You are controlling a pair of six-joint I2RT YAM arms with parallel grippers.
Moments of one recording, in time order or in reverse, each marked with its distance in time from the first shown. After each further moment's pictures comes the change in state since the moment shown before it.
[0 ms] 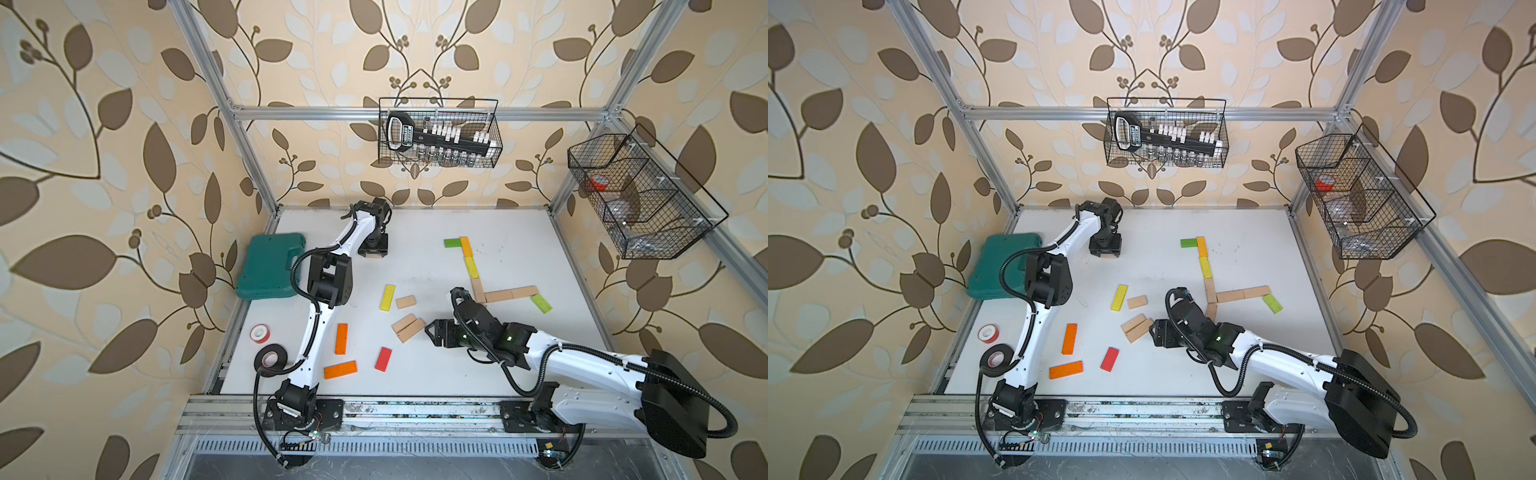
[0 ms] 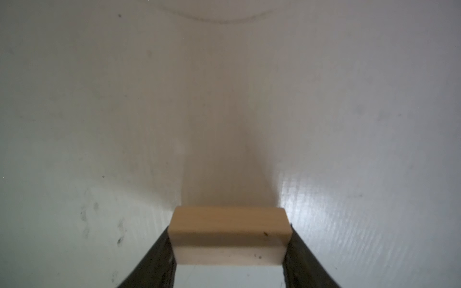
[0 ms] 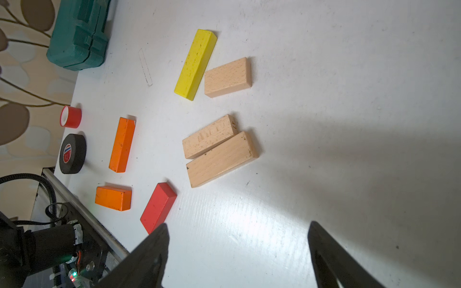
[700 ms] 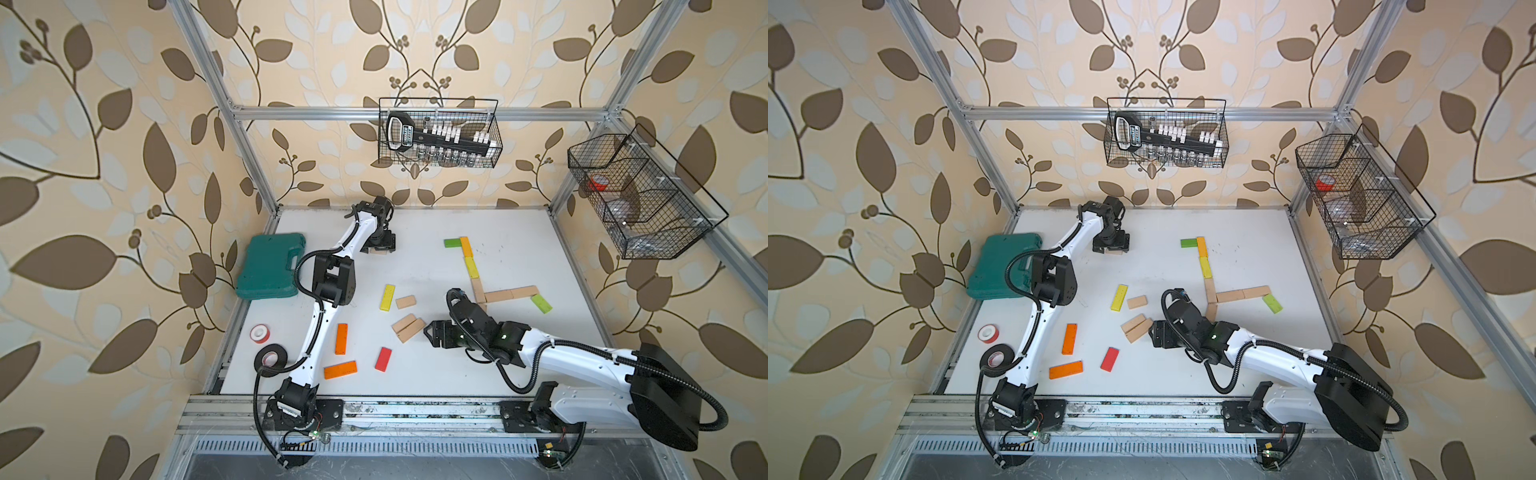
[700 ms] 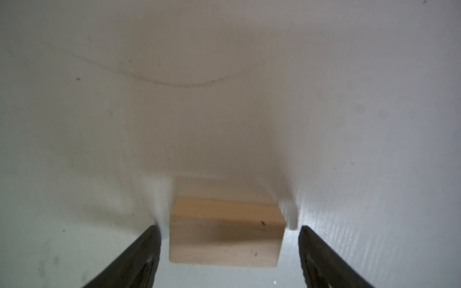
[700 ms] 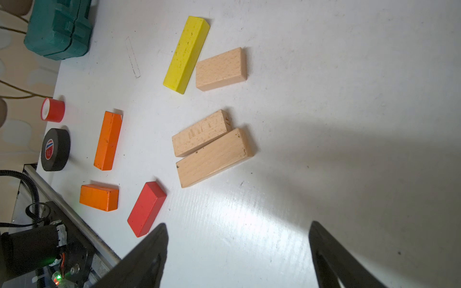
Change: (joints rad) left arm 0.000 0.079 0.121 0.026 0.050 -0.006; right arm 0.000 0.055 0.017 0.003 0.000 -0.016
